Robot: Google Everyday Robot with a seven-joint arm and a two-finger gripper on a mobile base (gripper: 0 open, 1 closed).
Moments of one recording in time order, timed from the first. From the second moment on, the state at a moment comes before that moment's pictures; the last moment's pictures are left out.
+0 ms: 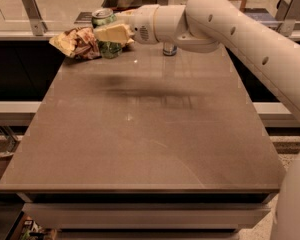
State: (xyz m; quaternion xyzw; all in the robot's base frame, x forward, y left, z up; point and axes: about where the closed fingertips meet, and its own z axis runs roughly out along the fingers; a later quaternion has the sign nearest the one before) arm 0.698 0.105 0.980 -0.45 0.62 0.33 0.55
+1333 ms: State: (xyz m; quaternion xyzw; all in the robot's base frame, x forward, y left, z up) arm 0.739 0.122 0.936 -0.41 0.63 0.32 0.57
